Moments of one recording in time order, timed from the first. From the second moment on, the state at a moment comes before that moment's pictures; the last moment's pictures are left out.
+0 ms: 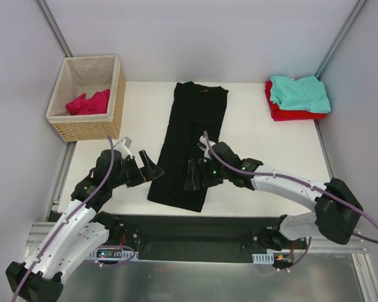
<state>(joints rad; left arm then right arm) -0.40 0.62 0.57 -0.56 0.26 -0.77 0.89 1.34 0.83 -0.28 -0.23 0.63</state>
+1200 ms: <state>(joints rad) -0.40 0.70 0.56 -0.53 0.25 -0.77 0.98 1.26 0.53 -0.15 -0.07 0.78</state>
